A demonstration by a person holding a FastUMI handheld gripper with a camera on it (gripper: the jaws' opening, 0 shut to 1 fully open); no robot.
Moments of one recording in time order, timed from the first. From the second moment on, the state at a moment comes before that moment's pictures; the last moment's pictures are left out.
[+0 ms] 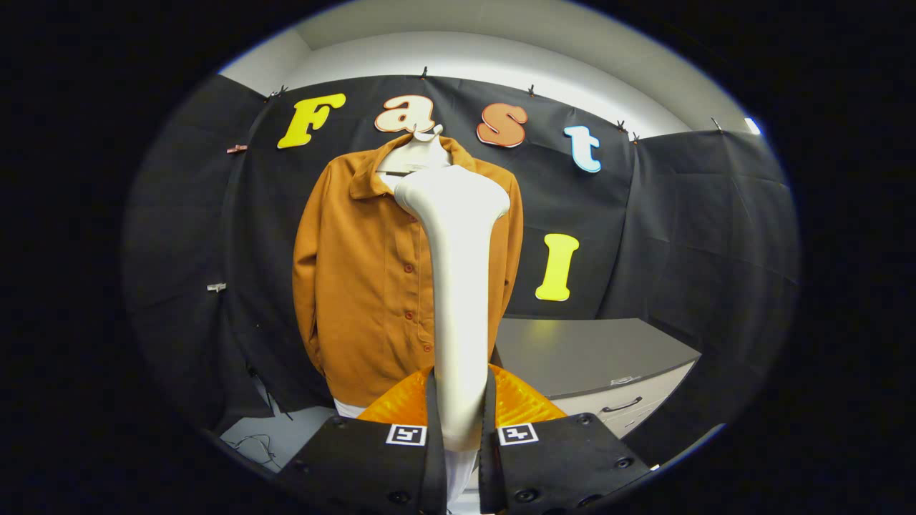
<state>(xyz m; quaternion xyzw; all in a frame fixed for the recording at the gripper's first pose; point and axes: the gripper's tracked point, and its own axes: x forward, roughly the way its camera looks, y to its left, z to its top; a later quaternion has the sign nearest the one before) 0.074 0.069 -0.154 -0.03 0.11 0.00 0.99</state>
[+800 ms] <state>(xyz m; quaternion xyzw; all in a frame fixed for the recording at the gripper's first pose) 0.067 0.028 -0.095 0.00 0.08 0.00 1.00</state>
